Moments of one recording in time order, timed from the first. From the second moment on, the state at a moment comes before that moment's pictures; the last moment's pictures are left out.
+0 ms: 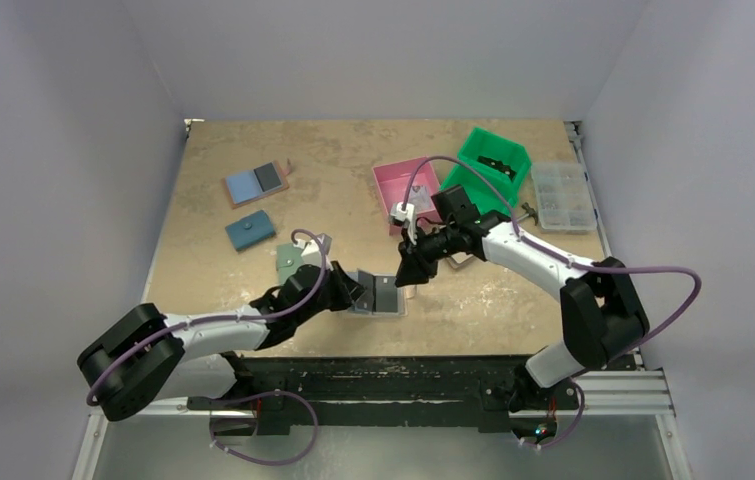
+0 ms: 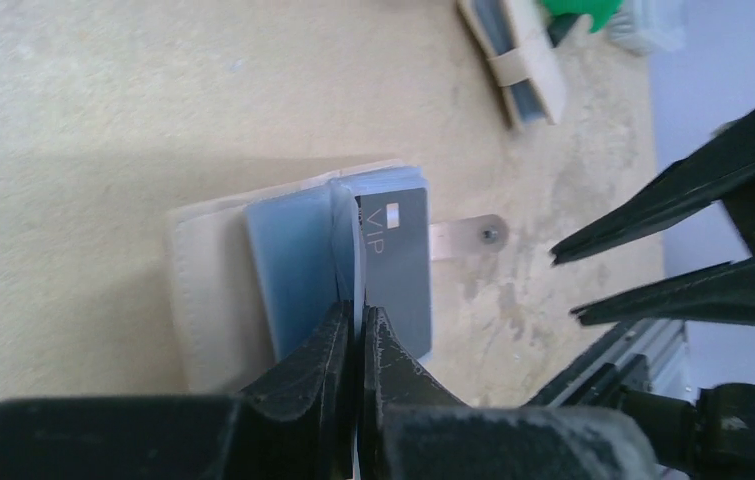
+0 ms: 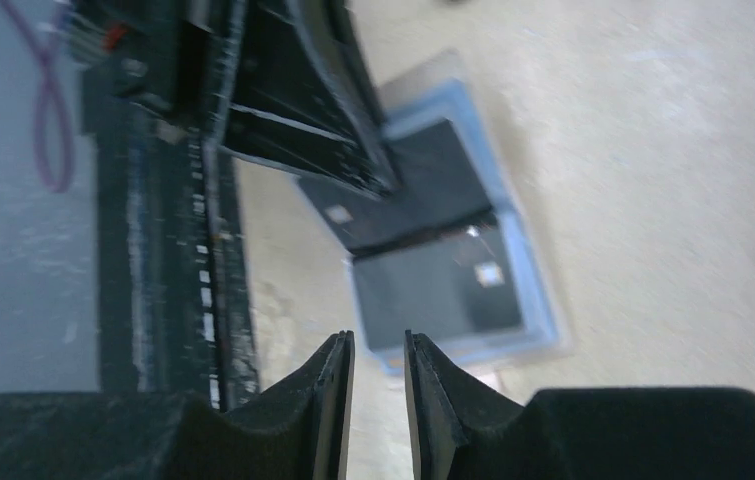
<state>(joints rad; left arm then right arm) -0.84 1.23 0.33 0.39 -0.14 -0.93 0.55 1.53 1.00 -0.47 -0.78 -0.39</state>
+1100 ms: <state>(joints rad) -0.82 1.29 0.13 1.15 0.05 -0.94 0.47 1.62 0.92 -0.10 -1.20 0.11</state>
